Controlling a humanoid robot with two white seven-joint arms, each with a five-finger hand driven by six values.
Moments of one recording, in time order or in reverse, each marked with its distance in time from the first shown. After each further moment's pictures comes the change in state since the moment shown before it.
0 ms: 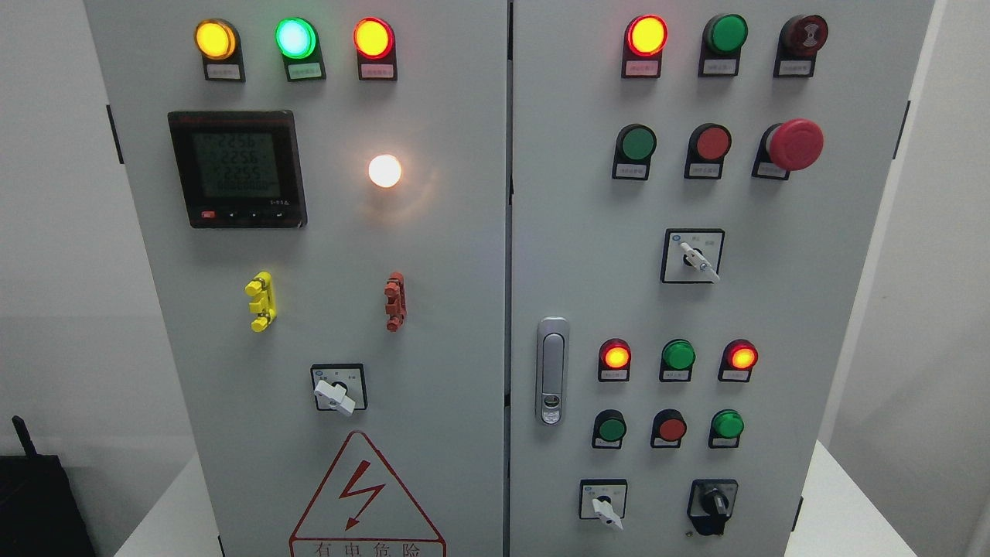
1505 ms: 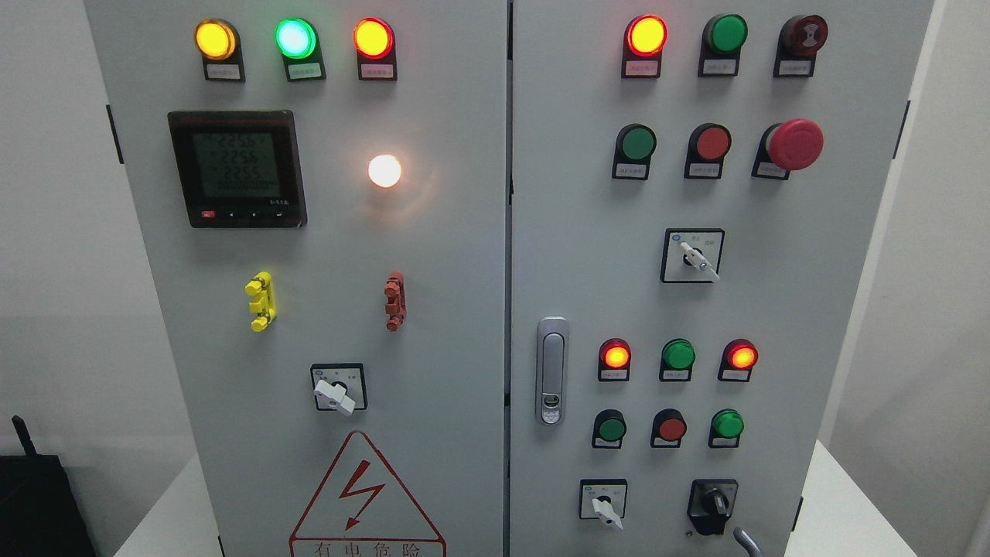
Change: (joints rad) left arm 0.000 0.000 0.000 0.000 0.000 0.000 0.000; right arm -0.134 -0.024 -0.005 -0.084 -0.001 0.104 0.000
